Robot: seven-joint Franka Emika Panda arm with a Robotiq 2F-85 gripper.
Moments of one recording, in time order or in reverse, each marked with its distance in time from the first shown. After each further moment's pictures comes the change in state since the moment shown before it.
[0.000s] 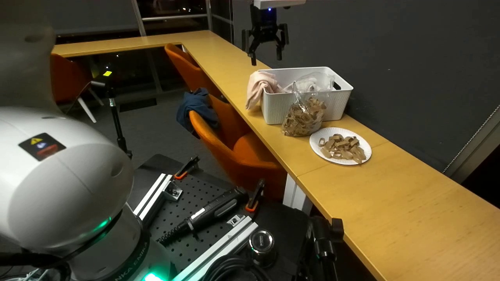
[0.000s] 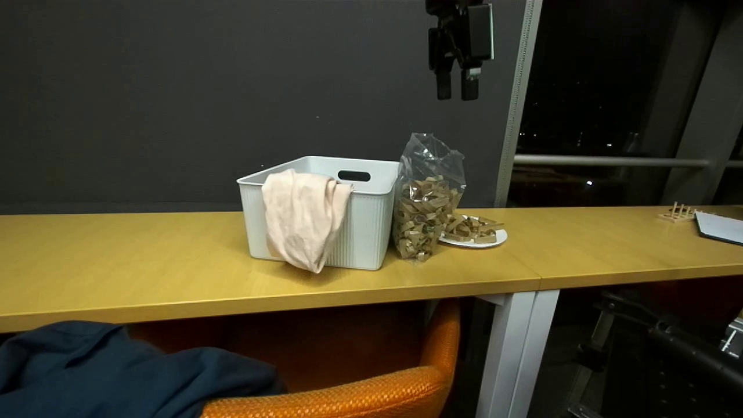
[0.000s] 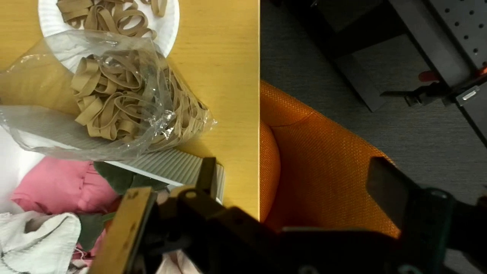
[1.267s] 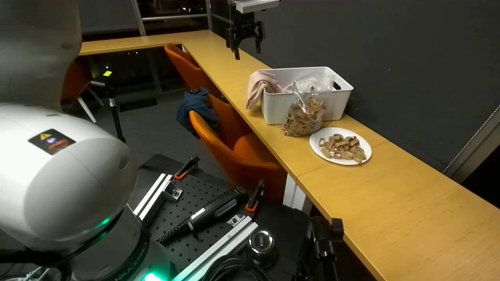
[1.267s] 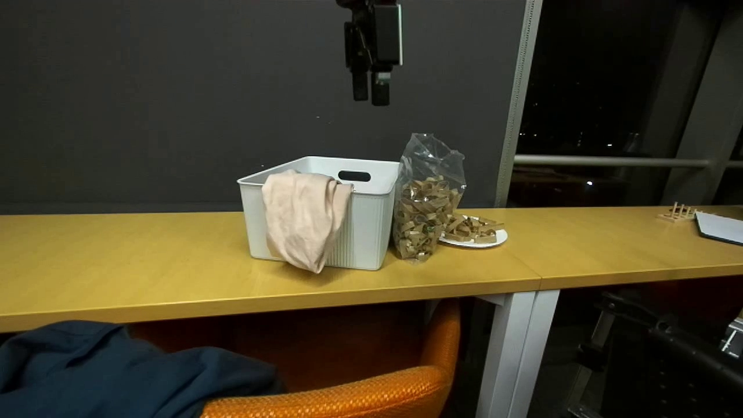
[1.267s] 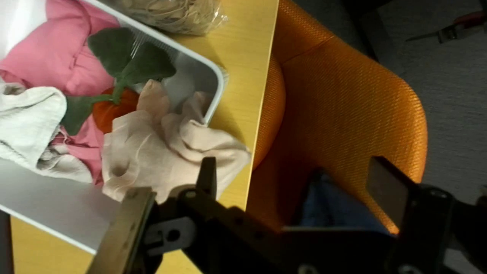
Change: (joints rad) arm 0.071 0.201 0.089 0.245 -0.014 0.031 0.003
